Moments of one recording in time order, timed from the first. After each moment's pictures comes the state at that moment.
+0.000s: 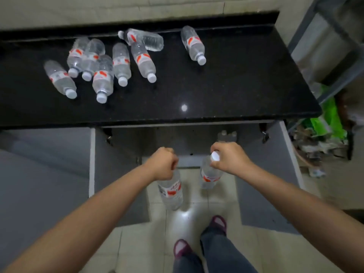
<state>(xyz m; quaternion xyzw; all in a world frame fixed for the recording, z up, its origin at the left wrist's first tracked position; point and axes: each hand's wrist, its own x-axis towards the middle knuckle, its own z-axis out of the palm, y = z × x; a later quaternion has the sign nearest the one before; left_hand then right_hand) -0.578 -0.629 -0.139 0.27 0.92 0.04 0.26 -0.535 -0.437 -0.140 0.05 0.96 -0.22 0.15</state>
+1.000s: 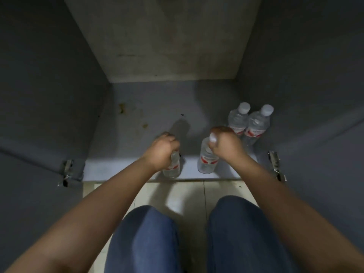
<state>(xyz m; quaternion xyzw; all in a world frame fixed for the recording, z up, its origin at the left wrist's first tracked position) -0.763 -0.539 -0.640 0.36 0.92 0.08 0.13 -0.726 -0.351 -0.638 0.06 0.98 -0.20 0.04</state>
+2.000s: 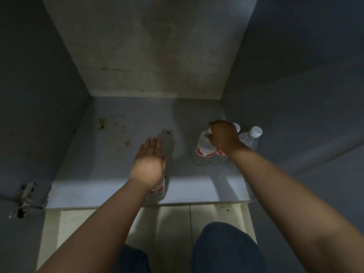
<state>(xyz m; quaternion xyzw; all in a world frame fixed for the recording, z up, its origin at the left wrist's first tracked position) -0.784 -0.524 -0.670 0.25 0.97 0.03 0.04 -0.797 -0.317 -0.620 0.07 0.99 -0.01 0.08</state>
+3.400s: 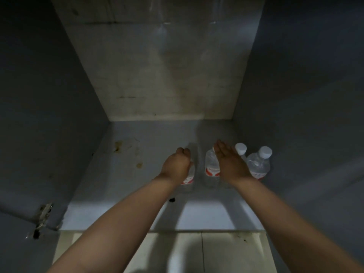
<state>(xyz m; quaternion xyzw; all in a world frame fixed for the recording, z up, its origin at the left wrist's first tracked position) -0.815 -0.456 -0.635 0.22 0.97 0.05 0.11 -0.782 -0.301 -0.646 0.01 1.00 -0.06 0.07</state>
